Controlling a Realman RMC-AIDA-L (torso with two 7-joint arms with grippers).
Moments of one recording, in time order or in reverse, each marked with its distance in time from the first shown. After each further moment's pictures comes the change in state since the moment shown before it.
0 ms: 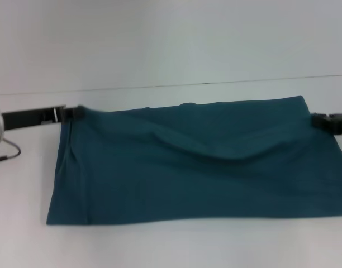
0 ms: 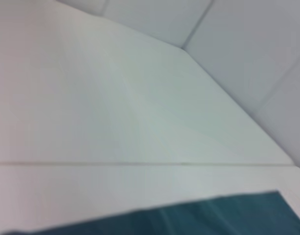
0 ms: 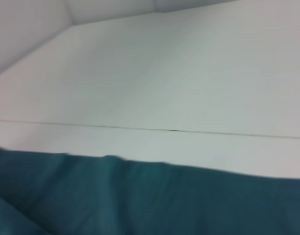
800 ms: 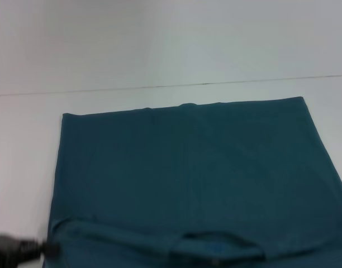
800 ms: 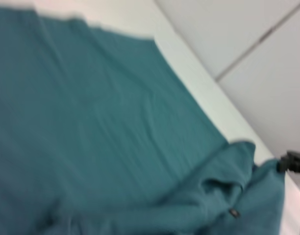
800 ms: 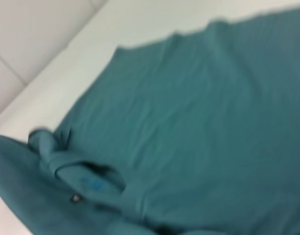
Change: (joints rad) left arm 0.355 -0.049 0.009 0.314 0.062 0.716 0.106; right arm -0.405 0.010 0.043 -0.201 0.004 -0.647 -0.110
